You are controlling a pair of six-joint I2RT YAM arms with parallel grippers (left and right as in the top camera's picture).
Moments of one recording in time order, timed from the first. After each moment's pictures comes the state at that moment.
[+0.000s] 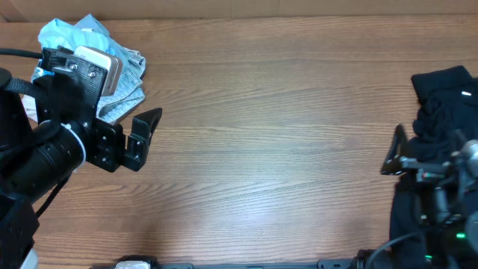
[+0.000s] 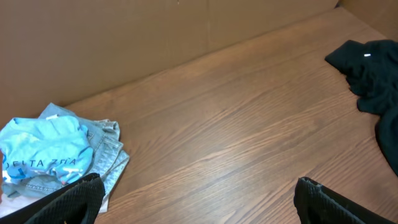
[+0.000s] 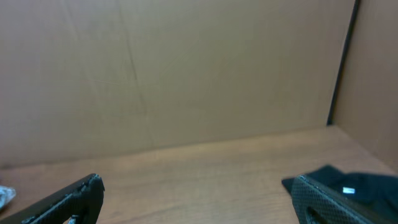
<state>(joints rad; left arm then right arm) -0.05 1.36 2.38 -1.63 0.32 0.22 -0.04 0.43 0.91 -0.56 0.02 0.11</state>
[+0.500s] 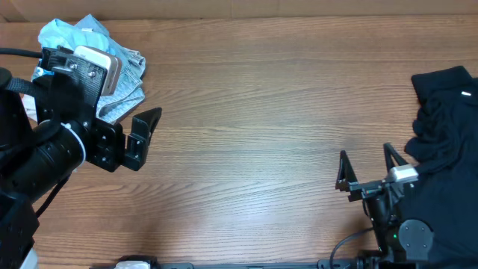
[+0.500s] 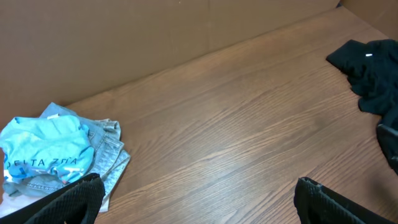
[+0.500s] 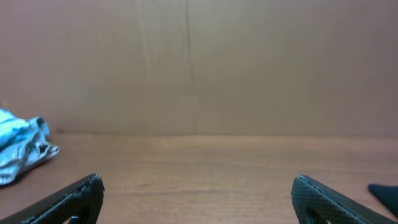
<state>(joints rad) -0.05 1.36 2.38 -1.63 0.32 0.22 -0.05 0.02 0.10 0.00 -0.24 0.10</state>
